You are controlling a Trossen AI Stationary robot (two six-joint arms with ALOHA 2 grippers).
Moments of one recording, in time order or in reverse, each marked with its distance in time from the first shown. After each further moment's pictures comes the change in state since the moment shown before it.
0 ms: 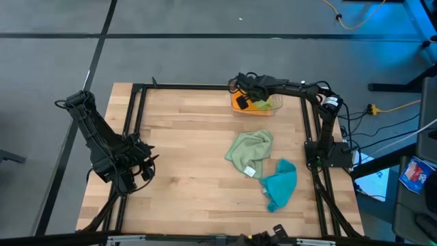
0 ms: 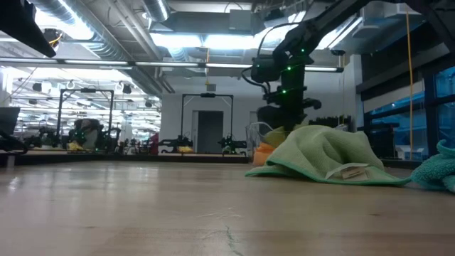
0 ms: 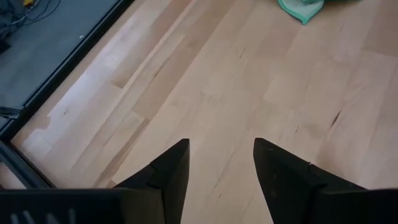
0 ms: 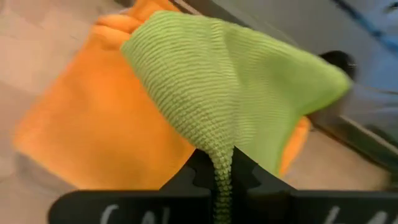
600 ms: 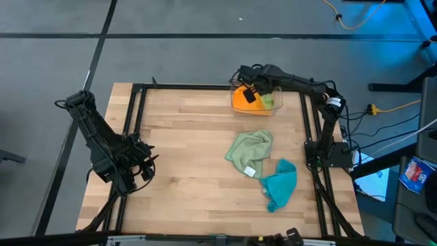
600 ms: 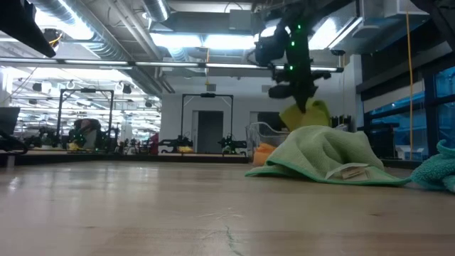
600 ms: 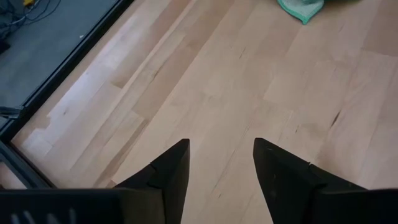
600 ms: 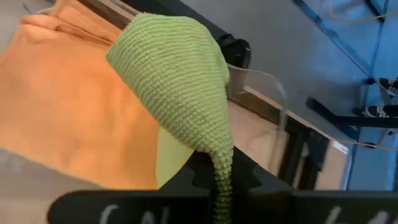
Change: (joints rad) left arm 0.000 0.000 0.000 0.002 0.000 0.000; right arm 0.000 -0.031 0.217 -0.410 0.119 0.075
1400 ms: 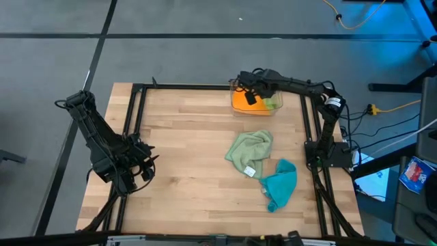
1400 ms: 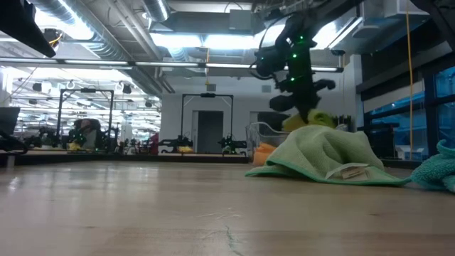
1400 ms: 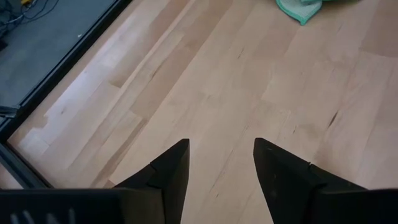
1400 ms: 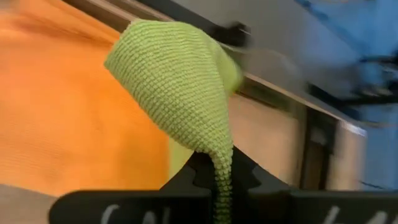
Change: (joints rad) left arm 0.000 0.000 0.000 0.011 0.000 -0.001; right arm 0.006 0.000 -0.115 0.080 0.039 0.134
